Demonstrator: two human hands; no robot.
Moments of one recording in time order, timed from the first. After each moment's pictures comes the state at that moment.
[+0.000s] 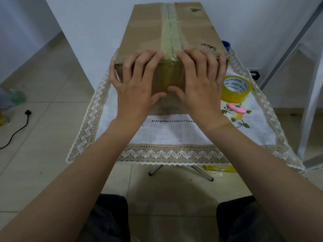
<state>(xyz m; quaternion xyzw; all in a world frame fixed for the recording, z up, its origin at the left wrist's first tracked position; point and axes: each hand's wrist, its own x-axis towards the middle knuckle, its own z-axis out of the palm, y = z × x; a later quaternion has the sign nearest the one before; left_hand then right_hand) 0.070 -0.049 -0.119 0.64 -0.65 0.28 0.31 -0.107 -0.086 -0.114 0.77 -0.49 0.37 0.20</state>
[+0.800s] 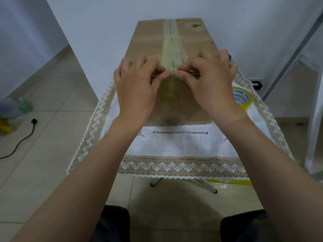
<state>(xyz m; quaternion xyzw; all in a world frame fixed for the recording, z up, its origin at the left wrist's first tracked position) 0.054 -0.055 -0.064 0.64 -0.63 0.14 0.43 -0.115 -0.100 -0.051 0.77 -0.50 0.40 -0.01</state>
